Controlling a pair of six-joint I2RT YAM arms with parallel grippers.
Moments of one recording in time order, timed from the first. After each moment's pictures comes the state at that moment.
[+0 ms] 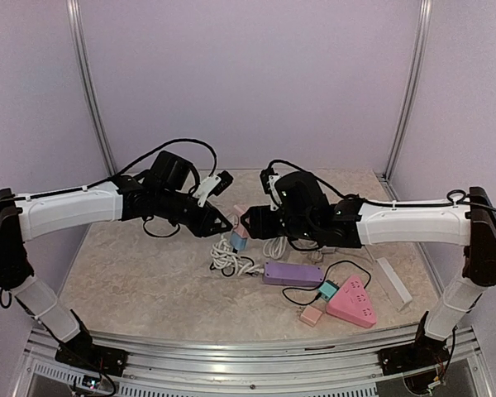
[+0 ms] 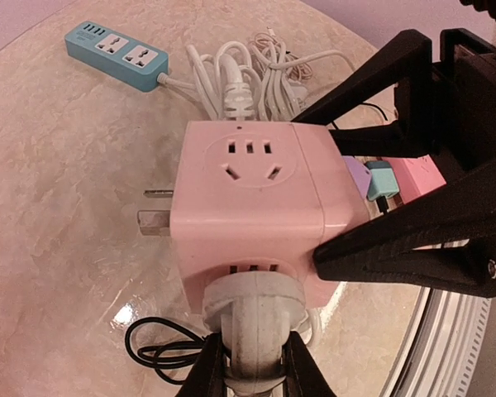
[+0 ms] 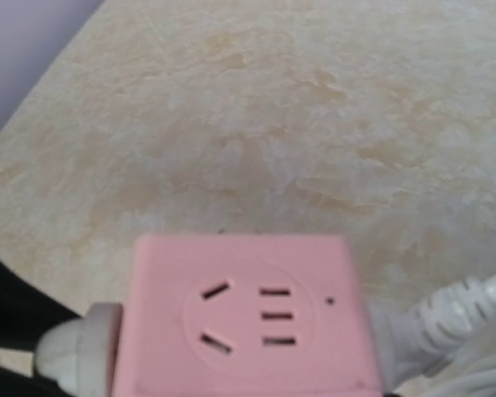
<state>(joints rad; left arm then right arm) -0.72 1.58 1.21 -0.34 0.35 0.01 0.99 1.67 1.21 -0.06 0.24 0.52</state>
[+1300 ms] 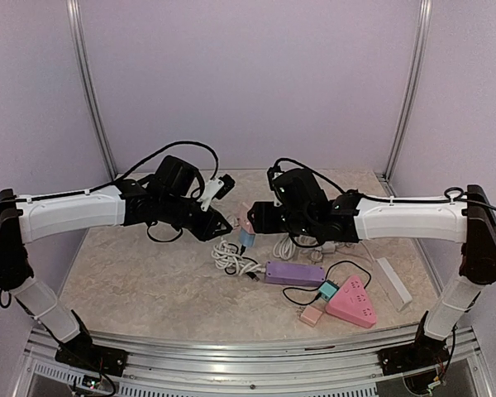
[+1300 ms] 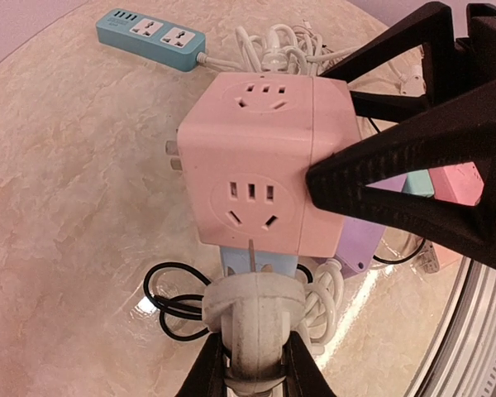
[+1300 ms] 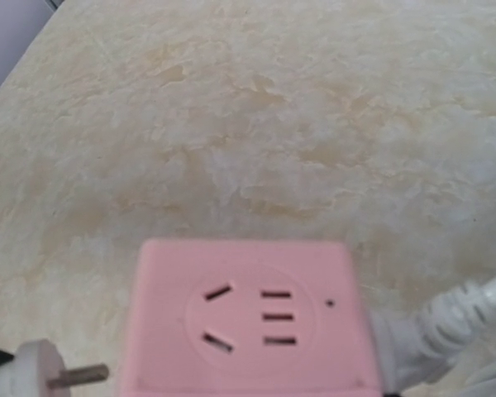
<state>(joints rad) -0.76 1.58 1.19 -0.34 0.22 -0.02 0.97 1.69 1.24 -0.11 0.30 0.57</state>
